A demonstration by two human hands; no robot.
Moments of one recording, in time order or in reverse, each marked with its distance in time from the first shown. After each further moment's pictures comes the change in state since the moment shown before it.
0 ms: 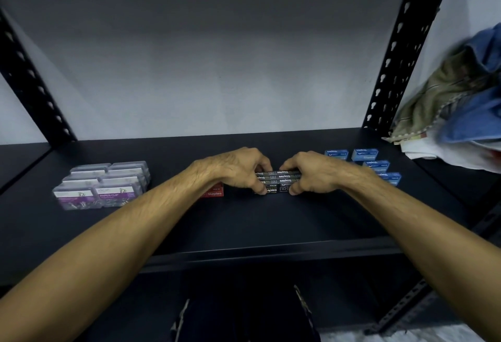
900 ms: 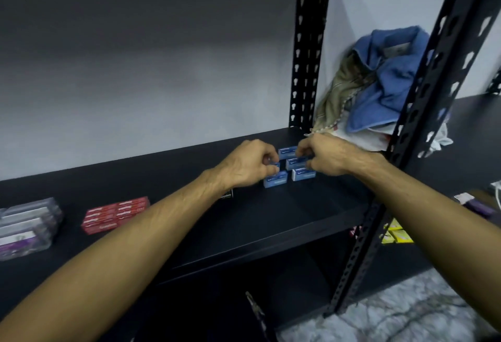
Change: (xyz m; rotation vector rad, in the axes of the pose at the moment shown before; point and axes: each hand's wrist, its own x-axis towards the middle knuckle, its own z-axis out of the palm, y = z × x) left_hand 0.072 0.132 0.023 -0.076 0.278 0.219; right_hand -0.099 0.119 -0.039 -0.092 0.321 0.316
